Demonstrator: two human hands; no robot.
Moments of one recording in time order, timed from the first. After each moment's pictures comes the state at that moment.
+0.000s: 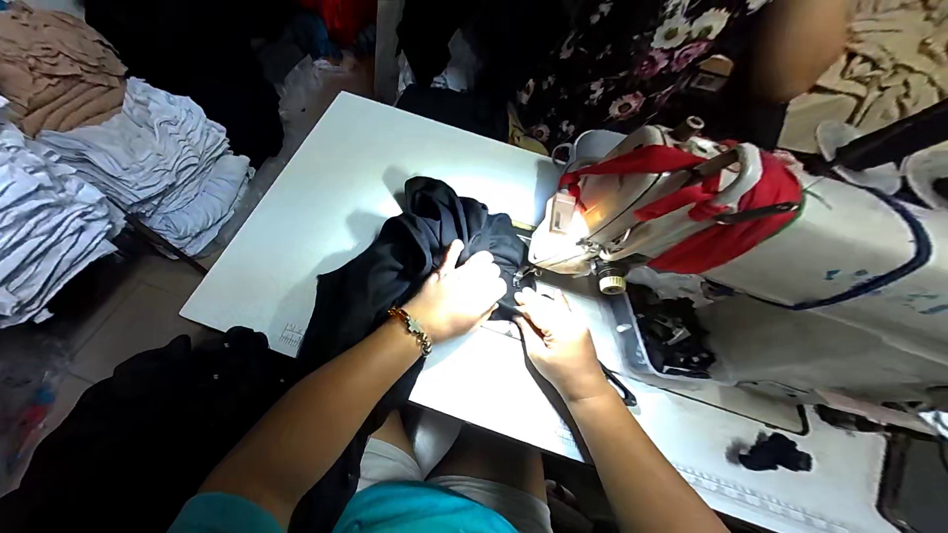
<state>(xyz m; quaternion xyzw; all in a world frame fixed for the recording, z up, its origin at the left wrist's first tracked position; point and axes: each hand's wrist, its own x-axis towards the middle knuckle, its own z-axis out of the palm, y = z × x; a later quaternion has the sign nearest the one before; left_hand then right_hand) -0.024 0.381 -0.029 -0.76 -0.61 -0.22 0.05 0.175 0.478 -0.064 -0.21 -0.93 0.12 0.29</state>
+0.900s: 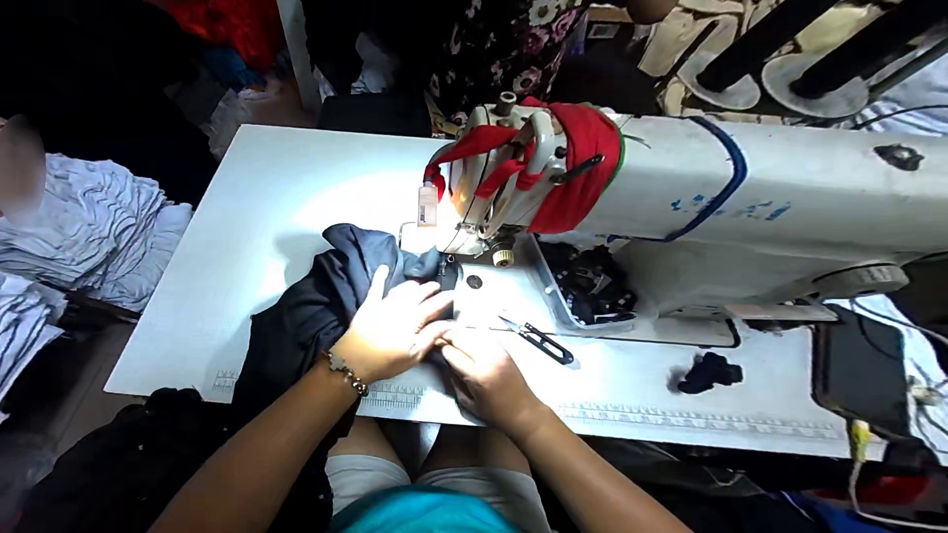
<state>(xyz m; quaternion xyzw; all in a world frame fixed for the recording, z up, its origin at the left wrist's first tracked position) 0.001 0.361 -0.025 -0.76 -0.61 -0.21 -0.07 0.201 0.421 -0.070 -0.13 -0.94 0.07 0.32</state>
